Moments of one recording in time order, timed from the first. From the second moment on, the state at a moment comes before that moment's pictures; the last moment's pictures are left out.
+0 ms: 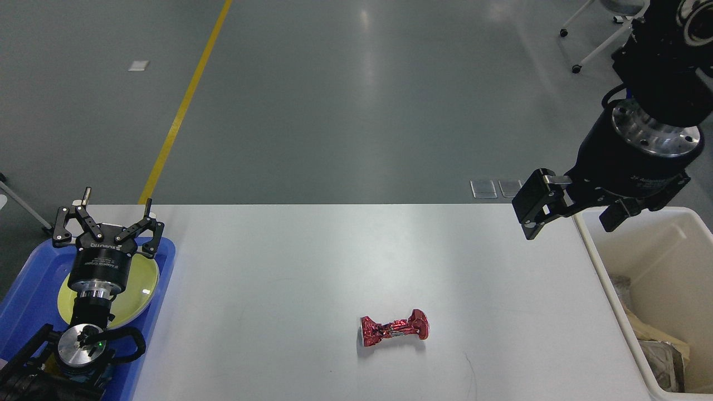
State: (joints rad) left arm -0.27 0.24 -1.34 -0.77 -0.04 -0.59 -0.29; right arm 2.55 -0.38 -1.21 1.65 -0.03 0.88 -0.30
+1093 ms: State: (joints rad) left arm -0.27 0.24 -1.34 -0.77 -0.04 -0.59 -0.29; right arm 1.76 -0.18 -0.86 1.35 1.00 0.15 -0.49
